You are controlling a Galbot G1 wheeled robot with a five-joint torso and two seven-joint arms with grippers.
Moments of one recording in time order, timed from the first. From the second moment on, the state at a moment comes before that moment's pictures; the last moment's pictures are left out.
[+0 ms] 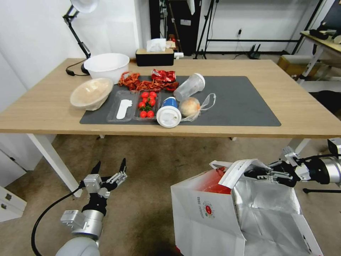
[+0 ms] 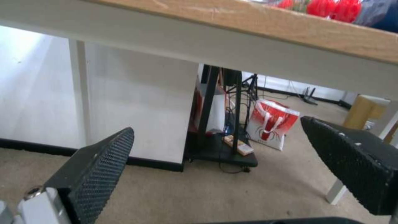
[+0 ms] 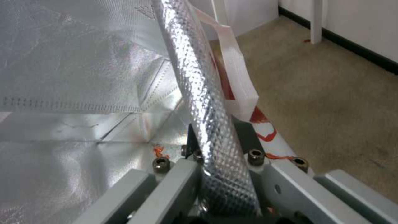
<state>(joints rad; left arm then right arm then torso) 1.73 -1.25 -0.50 -2.14 -0.49 -0.15 -0.11 -1.47 0.34 0.75 1.79 0.96 -0.33 -1.25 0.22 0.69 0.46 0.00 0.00</state>
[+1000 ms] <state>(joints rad) 1.74 -1.25 -0.50 -2.14 -0.49 -0.15 -0.11 -1.47 0.34 0.75 1.79 0.96 -0.33 -1.26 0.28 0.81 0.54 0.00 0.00</state>
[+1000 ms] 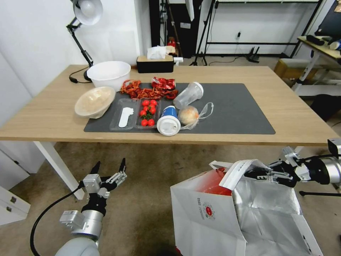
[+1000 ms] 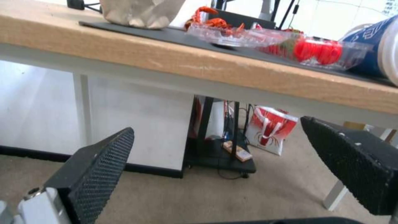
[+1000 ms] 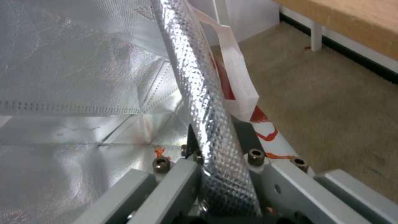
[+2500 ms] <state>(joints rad) 1.75 -1.25 -0.49 -2.15 -0.49 -0.15 -0.09 -1.48 0.35 0.76 1.78 0.95 -0.33 -1.26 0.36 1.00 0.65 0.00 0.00</state>
